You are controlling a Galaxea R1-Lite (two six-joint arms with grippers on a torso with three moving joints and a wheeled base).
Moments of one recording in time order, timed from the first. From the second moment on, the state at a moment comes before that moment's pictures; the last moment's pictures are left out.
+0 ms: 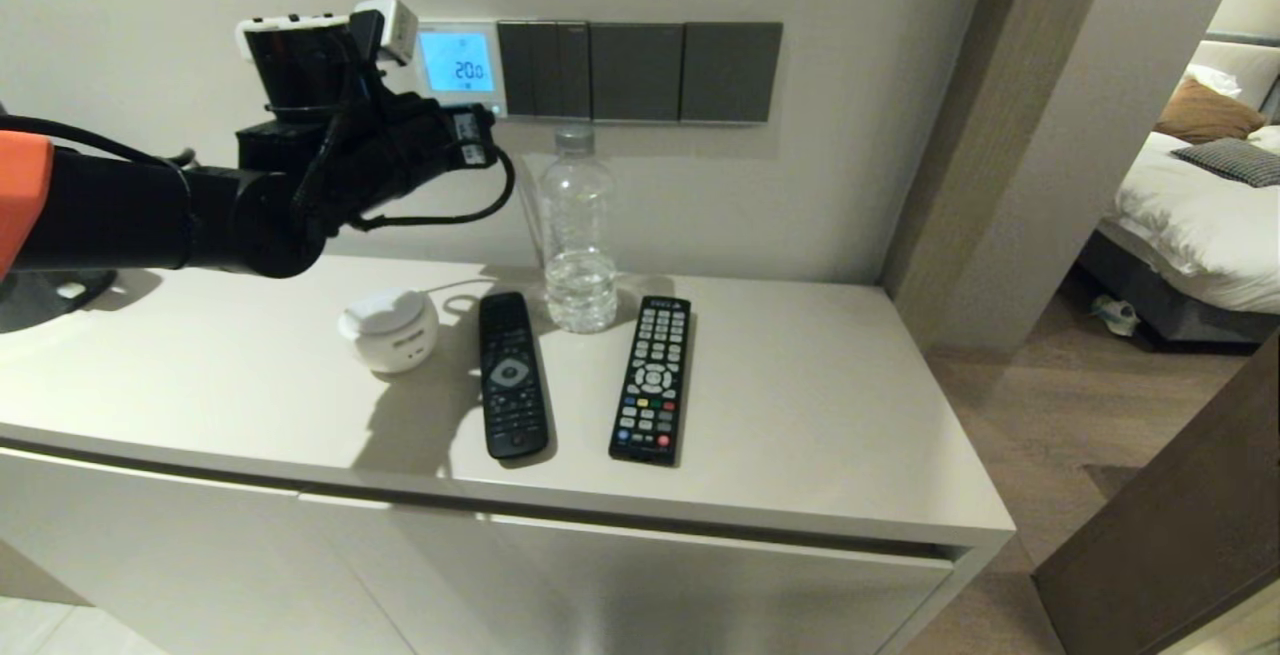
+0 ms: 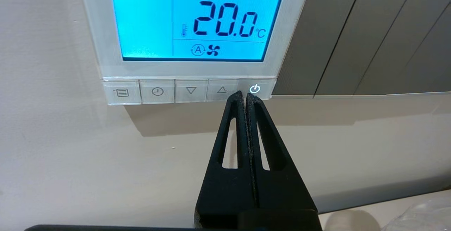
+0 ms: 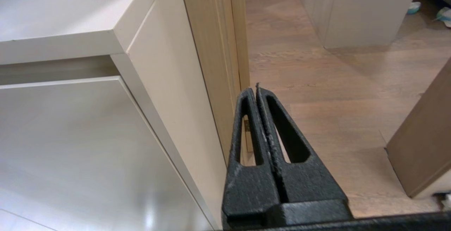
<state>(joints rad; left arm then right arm) -0.29 2.01 -1.59 -0.52 -0.08 -0.13 0.00 0.00 0.00 -0.01 -0.01 0.04</state>
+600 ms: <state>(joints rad) -0.30 1.96 -1.50 -0.56 -0.08 -0.12 0.00 0.00 0.00 -0.01 -0.01 0.04</state>
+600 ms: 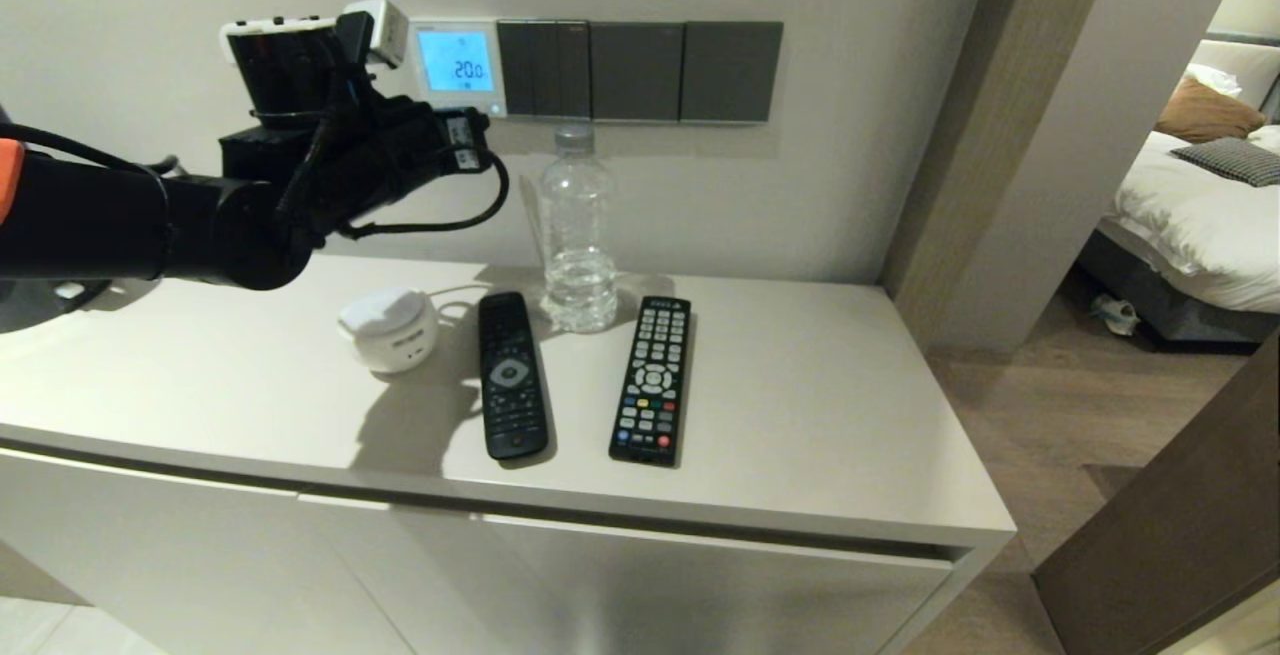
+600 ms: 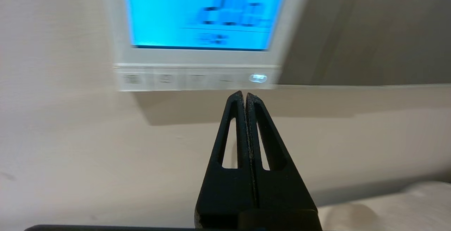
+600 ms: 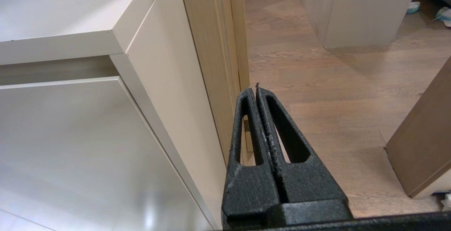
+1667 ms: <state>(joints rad) -0.28 2.00 -1.56 -0.54 -0.09 -0.12 0.00 0.00 0.00 -0.01 -0.01 0.04</state>
